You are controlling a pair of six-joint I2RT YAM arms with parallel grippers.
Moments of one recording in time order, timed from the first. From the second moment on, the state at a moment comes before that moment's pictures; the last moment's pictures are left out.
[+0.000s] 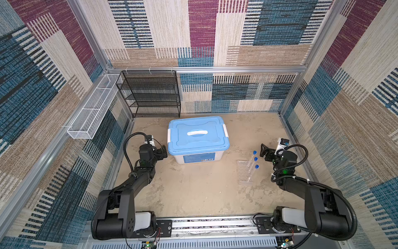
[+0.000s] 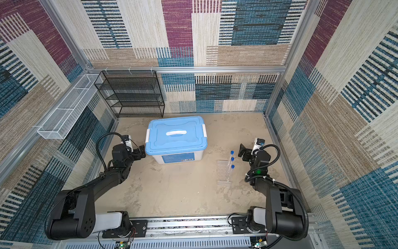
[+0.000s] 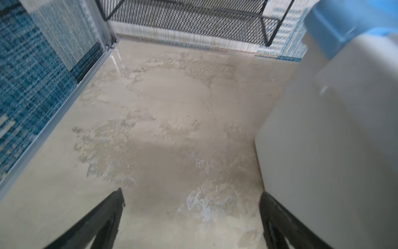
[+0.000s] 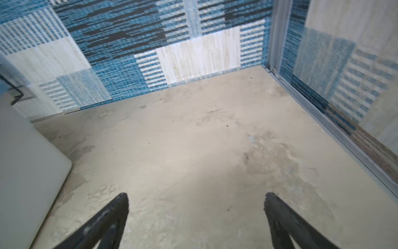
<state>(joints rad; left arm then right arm) 0.01 1.34 0.53 0.38 -0.06 -0.10 -0.13 1.31 0.30 0.78 -0.13 0.15</state>
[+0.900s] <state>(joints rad) 0.00 1.42 0.47 0.44 -0.05 -0.01 -0.07 1.52 0.16 1.25 -0.08 0.08</state>
